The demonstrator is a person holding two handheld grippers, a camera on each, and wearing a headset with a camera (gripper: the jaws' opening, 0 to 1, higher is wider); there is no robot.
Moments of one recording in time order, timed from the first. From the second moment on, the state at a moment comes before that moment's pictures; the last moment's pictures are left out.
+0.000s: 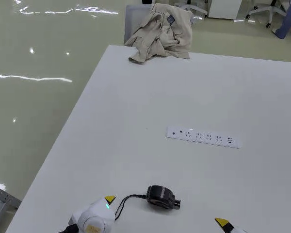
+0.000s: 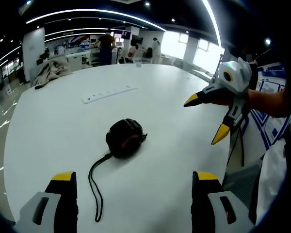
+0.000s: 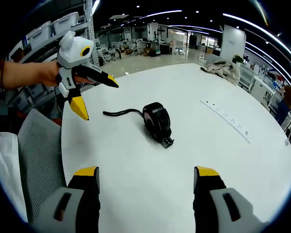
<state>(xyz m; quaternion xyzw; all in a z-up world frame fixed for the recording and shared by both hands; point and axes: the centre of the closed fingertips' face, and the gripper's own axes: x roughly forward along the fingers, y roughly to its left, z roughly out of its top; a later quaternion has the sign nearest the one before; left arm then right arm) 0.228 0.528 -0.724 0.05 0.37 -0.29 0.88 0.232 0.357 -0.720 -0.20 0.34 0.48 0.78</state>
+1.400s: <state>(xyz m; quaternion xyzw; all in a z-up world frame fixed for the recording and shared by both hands) 0.275 0.510 -0.740 0.09 0.37 -0.35 0.86 0.261 0.376 -0.750 -0.24 0.34 0.51 0.75</state>
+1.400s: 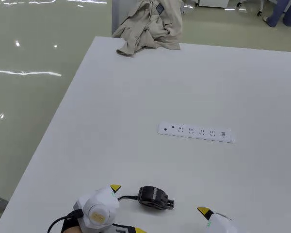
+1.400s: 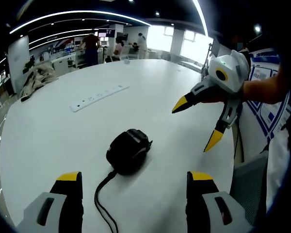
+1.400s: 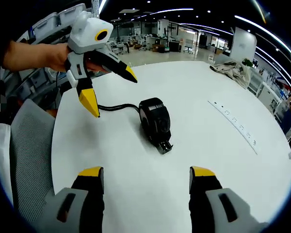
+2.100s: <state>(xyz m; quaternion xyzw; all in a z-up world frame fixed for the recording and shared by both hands) 0.296 0.500 -0.749 0.12 0.37 -0.37 0.84 0.279 0.384 -0.769 -0.26 0.34 0.52 0.74</state>
